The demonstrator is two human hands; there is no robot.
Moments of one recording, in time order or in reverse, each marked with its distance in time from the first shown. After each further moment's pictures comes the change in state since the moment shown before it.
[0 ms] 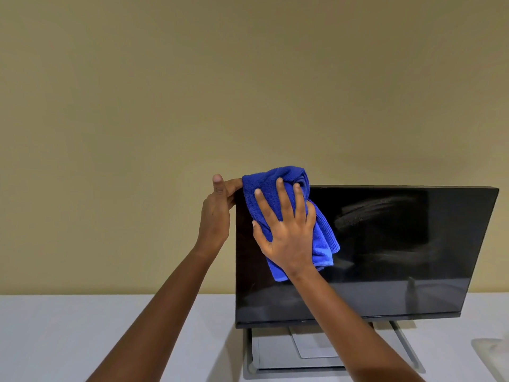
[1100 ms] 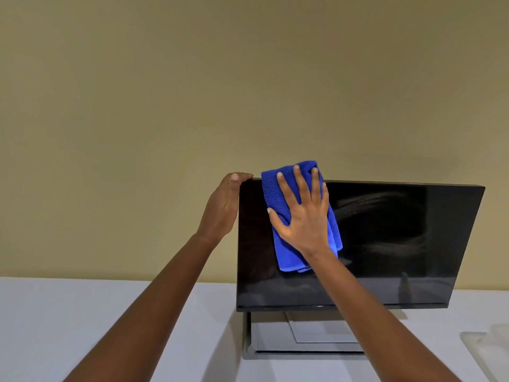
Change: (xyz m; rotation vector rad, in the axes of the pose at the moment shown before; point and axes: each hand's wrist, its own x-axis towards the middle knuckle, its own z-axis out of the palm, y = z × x) left_hand -0.010 0.001 -0.008 0.293 -0.074 0.121; right_hand 0.014 0.028 -0.031 0.135 -0.217 0.054
